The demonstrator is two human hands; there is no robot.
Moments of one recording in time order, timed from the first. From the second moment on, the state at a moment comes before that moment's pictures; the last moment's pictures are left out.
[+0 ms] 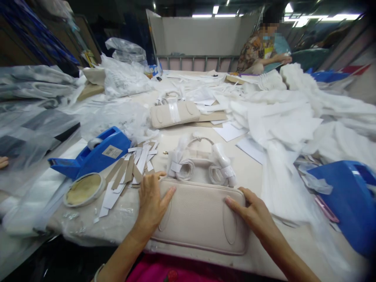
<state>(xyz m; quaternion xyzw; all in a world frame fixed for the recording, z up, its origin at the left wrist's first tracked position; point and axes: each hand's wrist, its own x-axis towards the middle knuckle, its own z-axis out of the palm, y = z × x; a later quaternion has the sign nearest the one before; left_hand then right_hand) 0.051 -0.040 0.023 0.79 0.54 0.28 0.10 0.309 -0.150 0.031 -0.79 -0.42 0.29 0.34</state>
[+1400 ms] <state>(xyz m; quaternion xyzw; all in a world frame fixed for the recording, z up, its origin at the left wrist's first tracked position) 0.068 -0.044 0.007 0.94 0.16 0.28 0.02 0.237 -0.061 0.068 -0.60 -0.79 -0.01 0.12</state>
